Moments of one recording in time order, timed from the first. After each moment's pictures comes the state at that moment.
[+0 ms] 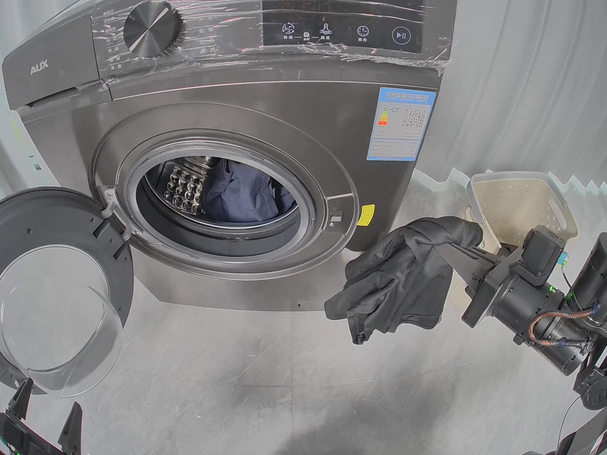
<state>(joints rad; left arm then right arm) 0.00 0.02 -0.02 0.01 0.00 -0.02 0.73 1.48 -0.35 -1.22 -0.15 0.15</state>
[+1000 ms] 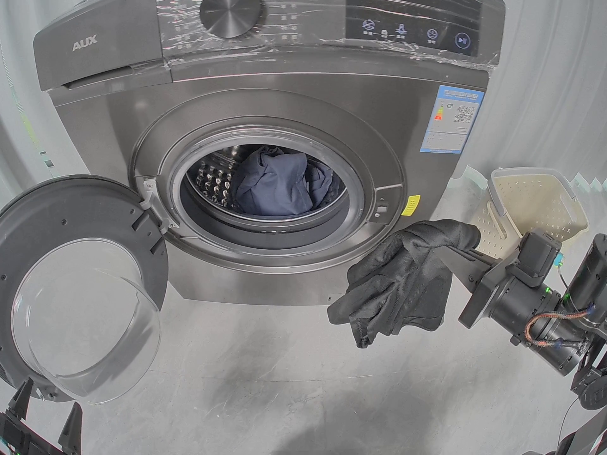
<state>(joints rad) 0.00 0.02 -0.02 0.01 0.00 -0.02 0.72 1.49 -0.35 -1.22 -0.15 0.16</state>
